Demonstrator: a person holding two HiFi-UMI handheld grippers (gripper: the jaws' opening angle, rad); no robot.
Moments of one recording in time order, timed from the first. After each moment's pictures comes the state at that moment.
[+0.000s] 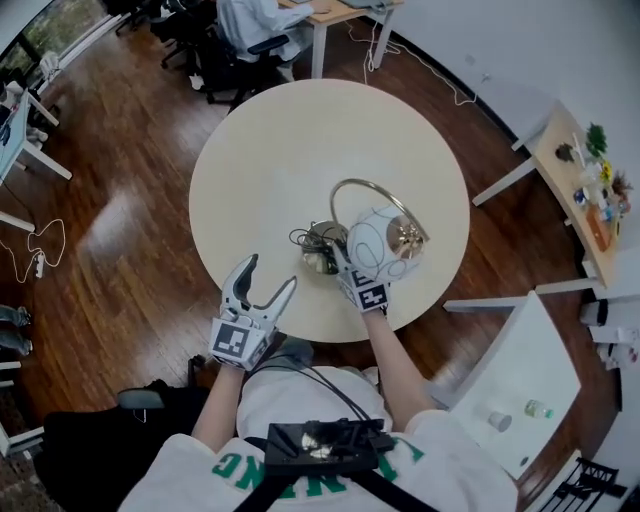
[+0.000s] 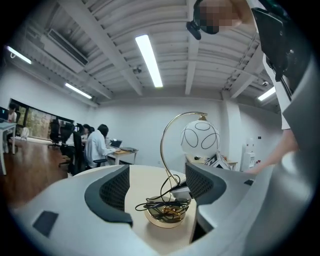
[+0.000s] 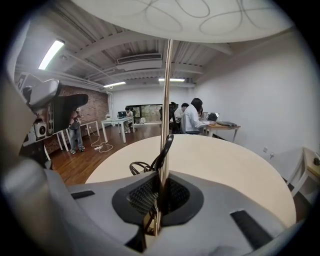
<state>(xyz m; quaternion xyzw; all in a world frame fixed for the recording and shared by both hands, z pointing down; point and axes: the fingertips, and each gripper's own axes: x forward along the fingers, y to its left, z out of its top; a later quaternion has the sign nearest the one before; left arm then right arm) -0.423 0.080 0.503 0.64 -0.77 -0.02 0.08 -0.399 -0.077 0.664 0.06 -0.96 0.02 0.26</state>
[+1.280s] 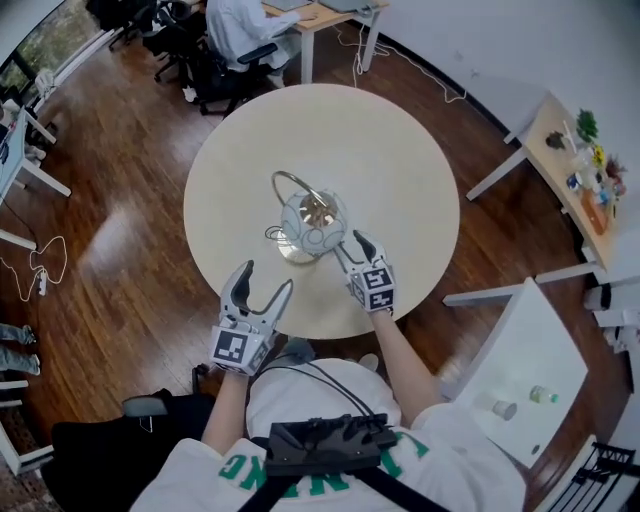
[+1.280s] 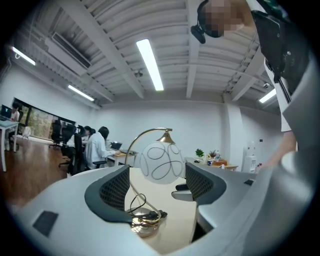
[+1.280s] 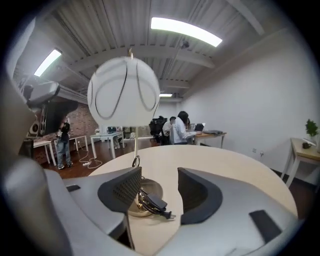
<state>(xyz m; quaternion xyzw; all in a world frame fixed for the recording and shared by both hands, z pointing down) -0.415 0.097 0.505 0.63 -0.78 -0.02 0.06 -0.368 -0.103 0.652 0.11 -0.98 0.05 0.17</state>
